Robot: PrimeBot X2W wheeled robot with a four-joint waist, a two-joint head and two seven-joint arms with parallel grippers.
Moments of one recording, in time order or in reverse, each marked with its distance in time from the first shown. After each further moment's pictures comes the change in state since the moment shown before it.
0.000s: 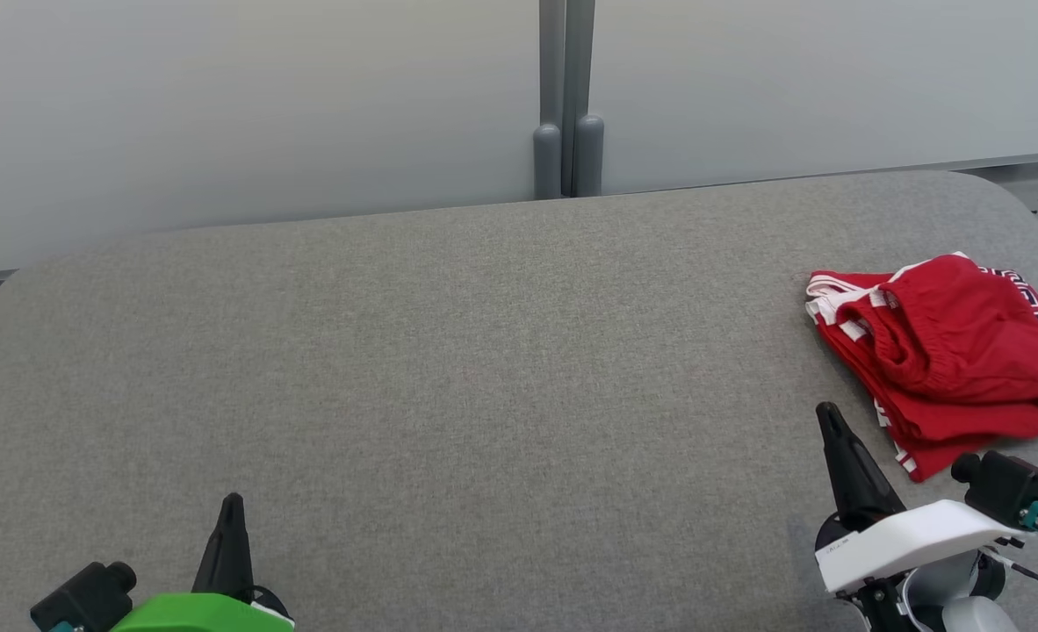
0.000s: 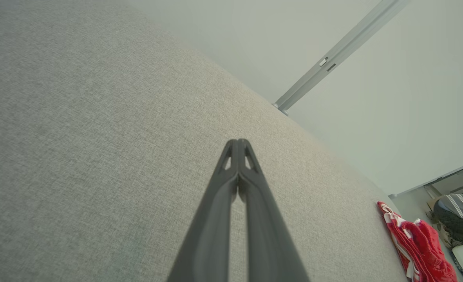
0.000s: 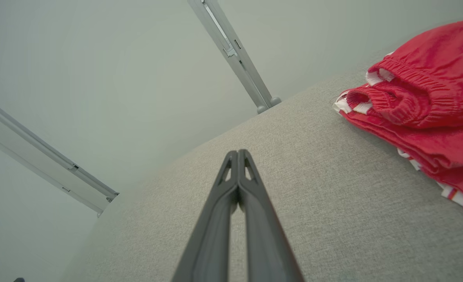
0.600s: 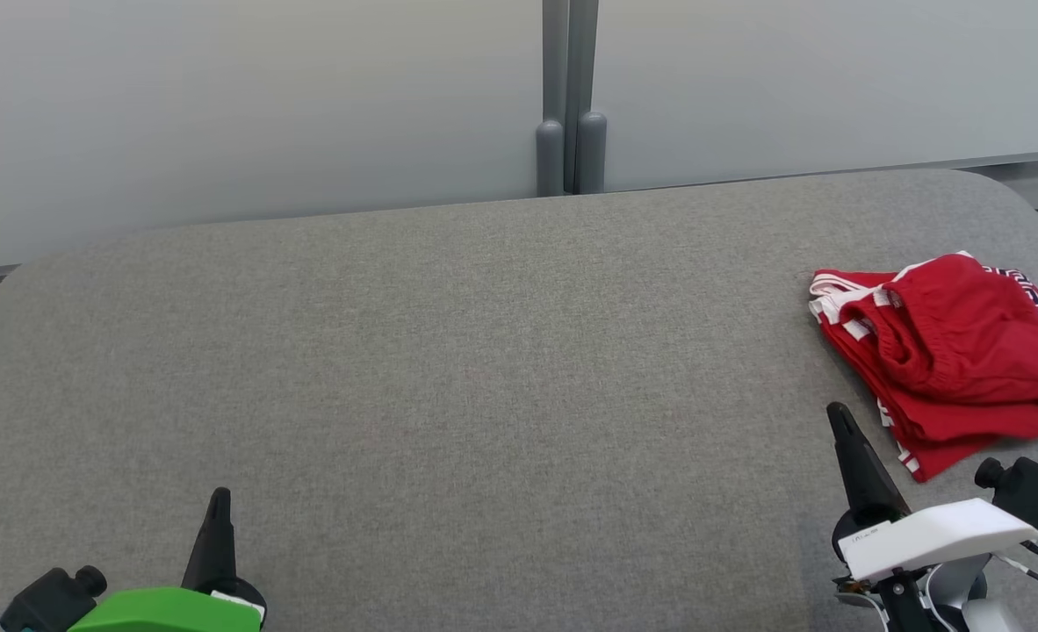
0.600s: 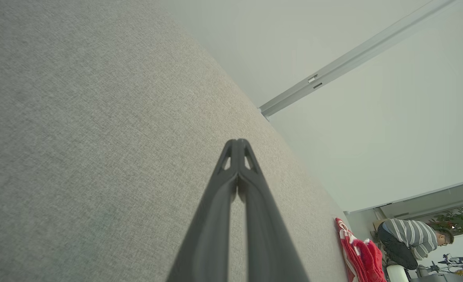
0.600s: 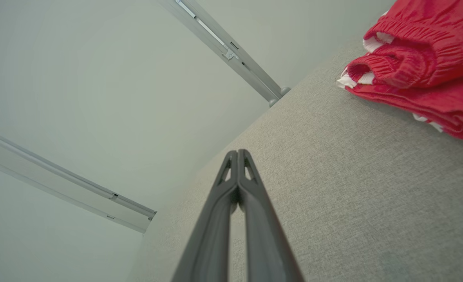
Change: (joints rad) left arm 0.000 -0.032 0.081 -0.007 -0.184 -0.064 0.059; right arm 0.000 -0.019 0.002 0.002 0.272 0.000 0.009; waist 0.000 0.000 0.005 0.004
